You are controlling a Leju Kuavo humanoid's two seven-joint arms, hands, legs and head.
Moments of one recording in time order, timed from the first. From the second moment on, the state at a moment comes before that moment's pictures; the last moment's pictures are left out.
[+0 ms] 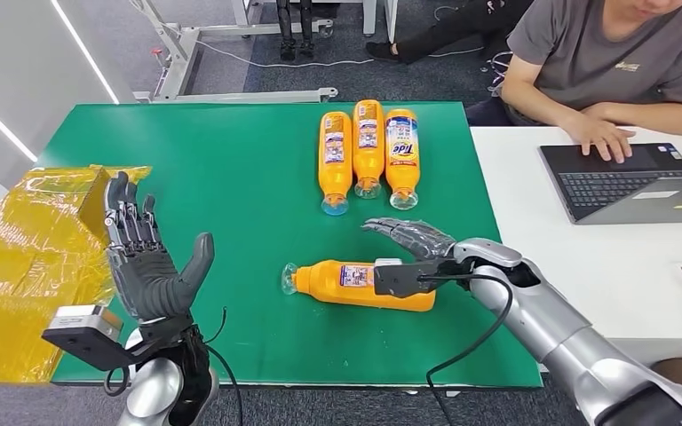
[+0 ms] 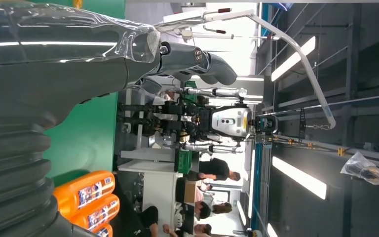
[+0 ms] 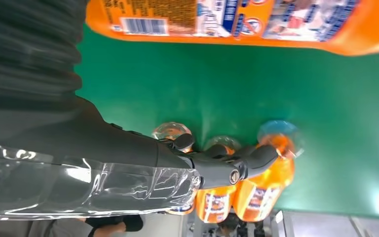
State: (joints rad) left arm -0.12 -0.11 -0.45 -1.67 0.00 0.64 -0.70; right arm -0.73 -0.28 0.85 -1.04 0.51 0.32 -0.27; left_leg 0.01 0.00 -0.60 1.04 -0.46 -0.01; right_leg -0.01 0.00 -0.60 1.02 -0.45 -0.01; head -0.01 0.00
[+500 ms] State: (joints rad) left arm -0.13 -0.13 -0.46 -1.65 0.00 0.60 -0.70; right arm -0.90 -0.27 1.03 -0.88 0.45 0.44 -0.33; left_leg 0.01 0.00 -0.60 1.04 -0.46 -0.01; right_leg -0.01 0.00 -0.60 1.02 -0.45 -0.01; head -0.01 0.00
